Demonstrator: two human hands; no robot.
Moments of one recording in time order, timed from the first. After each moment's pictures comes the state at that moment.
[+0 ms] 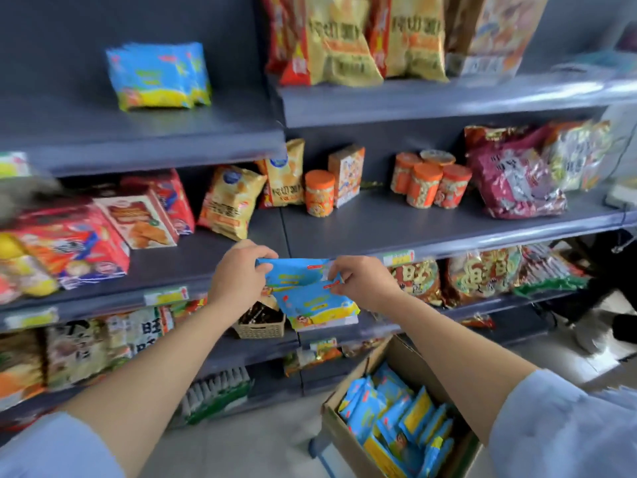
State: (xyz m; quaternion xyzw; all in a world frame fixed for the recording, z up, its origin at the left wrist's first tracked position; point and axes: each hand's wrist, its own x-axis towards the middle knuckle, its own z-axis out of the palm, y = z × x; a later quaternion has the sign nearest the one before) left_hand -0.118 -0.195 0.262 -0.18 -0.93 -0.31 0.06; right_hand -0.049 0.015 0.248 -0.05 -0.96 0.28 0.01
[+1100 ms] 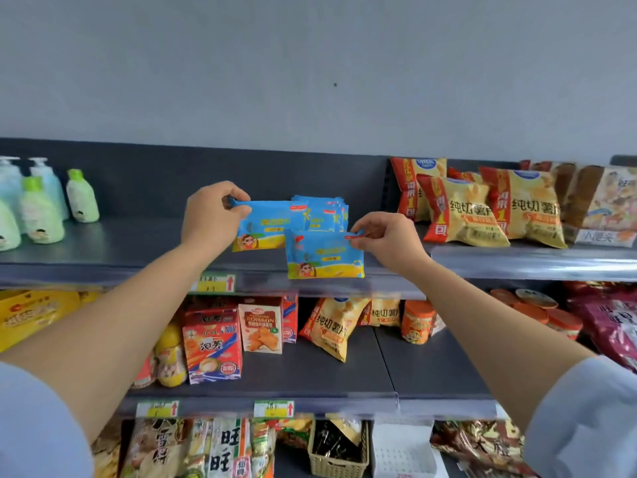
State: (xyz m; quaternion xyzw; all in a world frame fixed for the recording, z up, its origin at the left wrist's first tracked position) left_hand -0.234 -0.423 0.506 -0.10 -0.84 -0.42 0.34; right_hand -0.199 -0.150 0.481 0.08 -0.87 0.40 0.27
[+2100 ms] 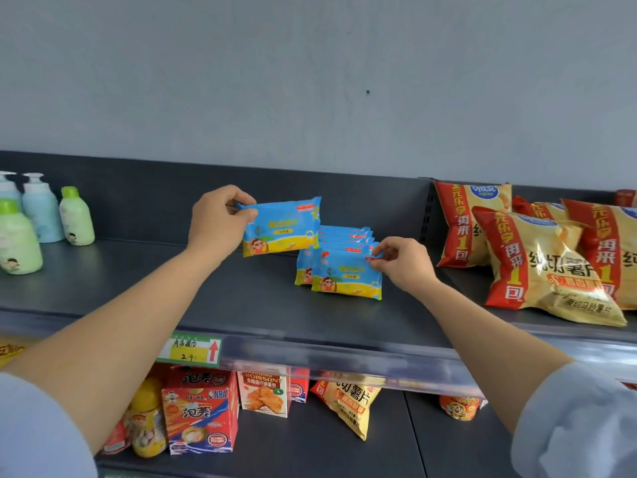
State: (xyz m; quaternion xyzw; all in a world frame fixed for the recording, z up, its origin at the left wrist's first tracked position) left_hand -0.367 -0.407 0.522 -0.06 -0.81 -0.47 0.34; right_hand -0.381 -0.115 0.469 0.01 -0.90 0.37 0.22
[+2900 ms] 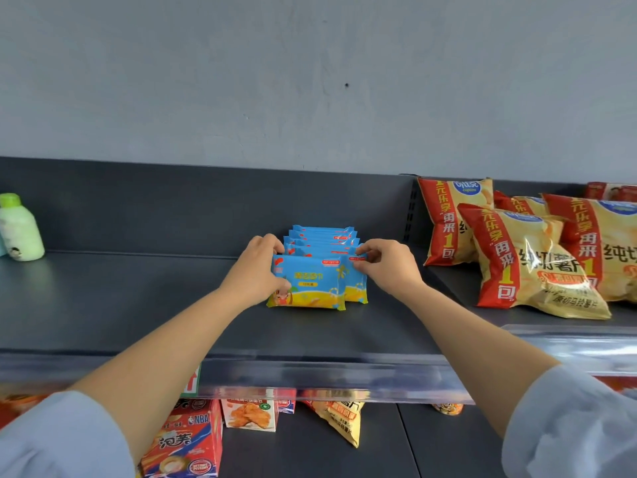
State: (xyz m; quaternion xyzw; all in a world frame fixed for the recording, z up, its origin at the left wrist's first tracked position) left_hand -0.409 -0.358 0.467 -0.16 -0.93 -0.29 0.14; right_hand -0.393 -0.120 0.466 -0.01 -0.92 0.32 0.24
